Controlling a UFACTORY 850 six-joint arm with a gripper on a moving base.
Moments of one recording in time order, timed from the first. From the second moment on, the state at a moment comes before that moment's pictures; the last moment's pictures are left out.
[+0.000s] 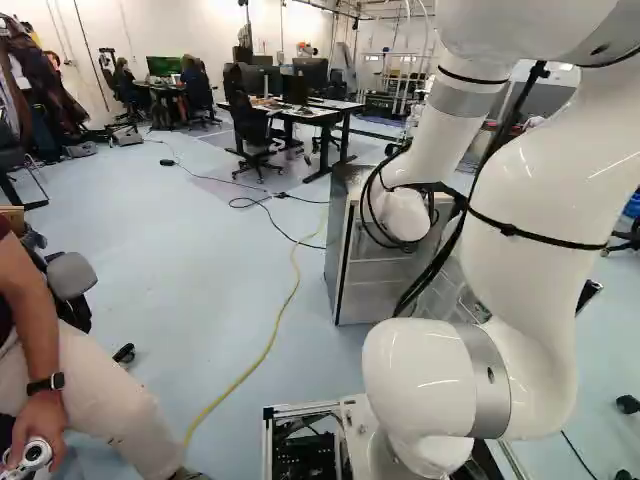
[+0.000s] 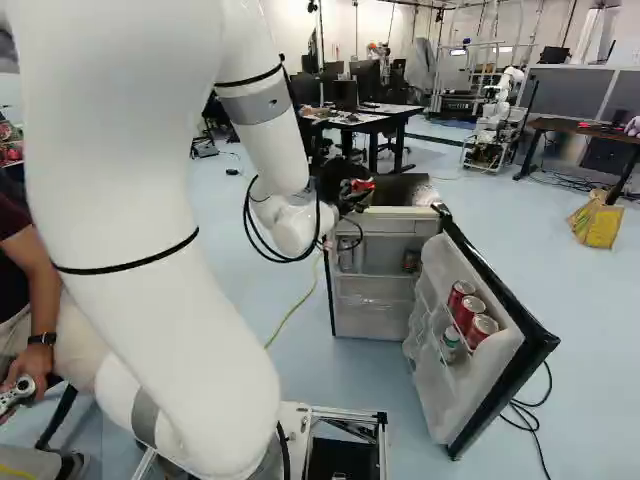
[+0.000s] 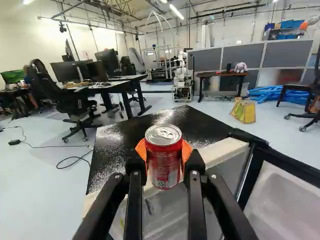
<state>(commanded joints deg) -13.3 -9.7 -28.6 10.7 65.1 2.4</state>
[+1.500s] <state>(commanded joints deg) -15.1 -24.3 -46.2 7.5 57.9 2.4</state>
